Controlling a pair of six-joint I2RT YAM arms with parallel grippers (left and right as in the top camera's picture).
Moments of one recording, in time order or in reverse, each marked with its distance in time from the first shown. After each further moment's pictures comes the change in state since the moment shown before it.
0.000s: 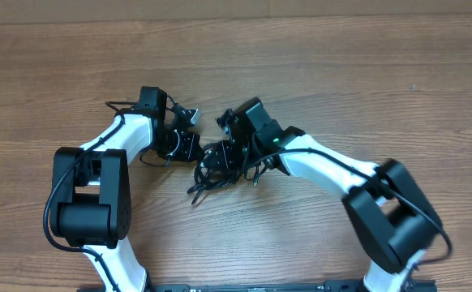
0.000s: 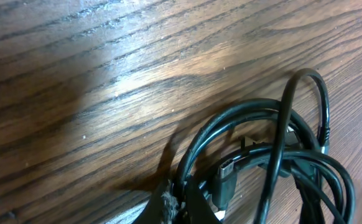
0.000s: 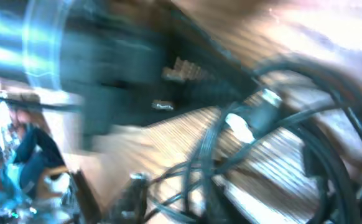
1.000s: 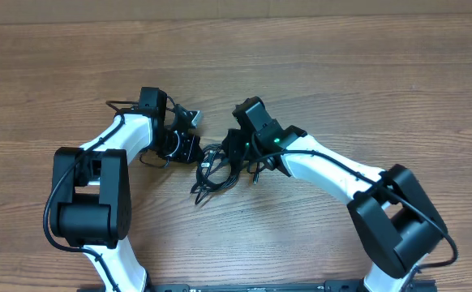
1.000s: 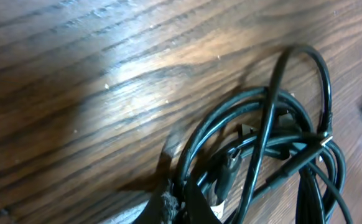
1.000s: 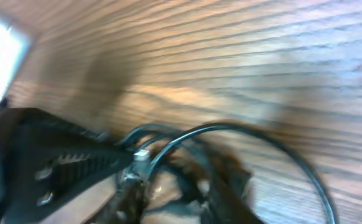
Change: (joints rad) left arm 0.000 0.000 0.001 -0.024 0.002 0.066; right arm 0.012 0.009 0.009 -0.067 0.468 0.213
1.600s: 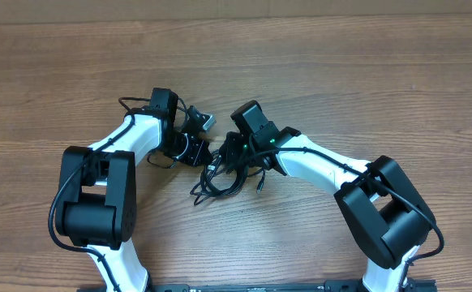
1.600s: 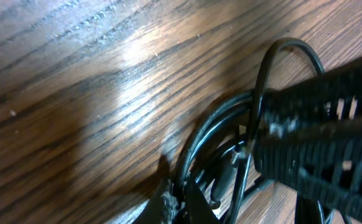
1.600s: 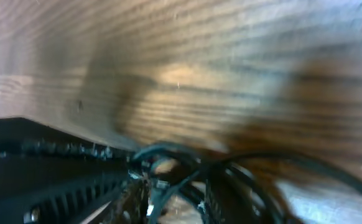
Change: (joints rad) left arm -0.057 0.000 0.000 -0.002 0.010 0.097; right arm -0.002 0.063 0.000 0.022 -0.117 0.068
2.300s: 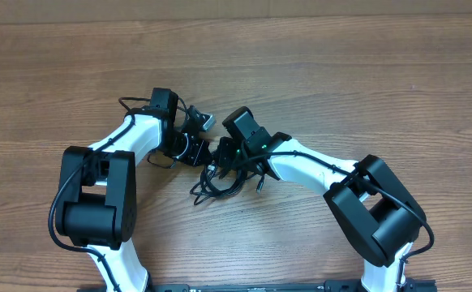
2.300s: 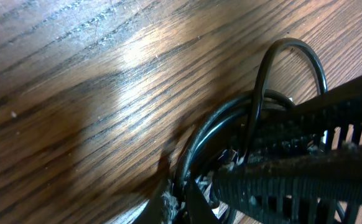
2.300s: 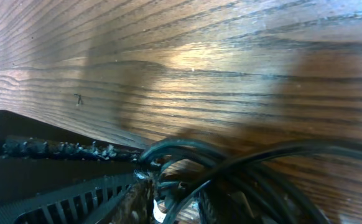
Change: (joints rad) left arm 0.000 0.000 0.000 0.003 0.000 -0.004; right arm 0.047 0.037 0.000 0.051 0.027 0.071
